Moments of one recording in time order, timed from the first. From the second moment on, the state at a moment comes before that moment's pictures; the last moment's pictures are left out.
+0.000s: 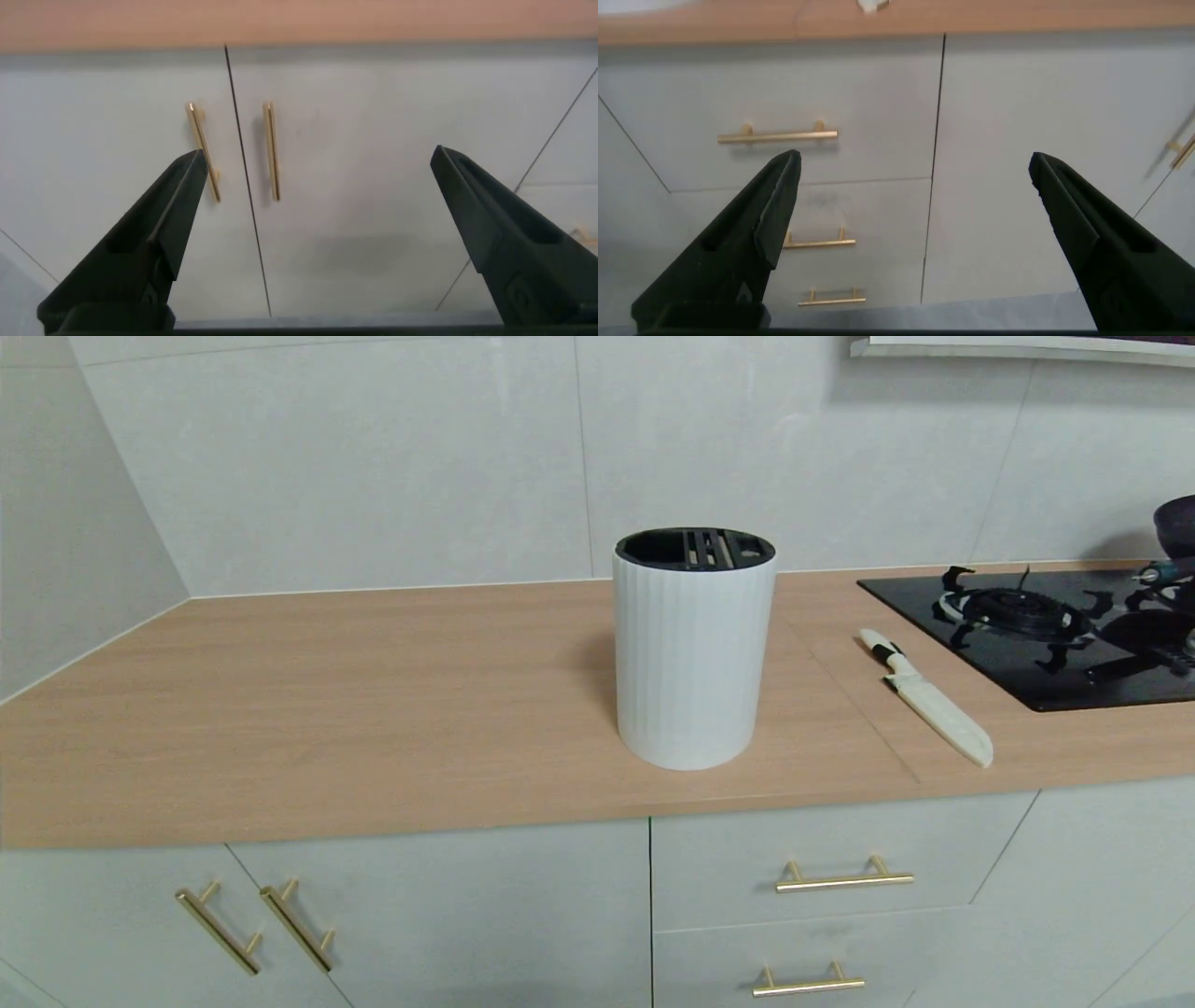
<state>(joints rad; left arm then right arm) 0.00 0.00 0.00 0.00 0.02 -0.01 0.00 0.00 0.00 0.00 -0.02 0.00</state>
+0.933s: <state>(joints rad) 0.00 0.00 0.00 0.00 0.02 -0.01 0.00 0.00 0.00 0.00 -0.02 0.00</state>
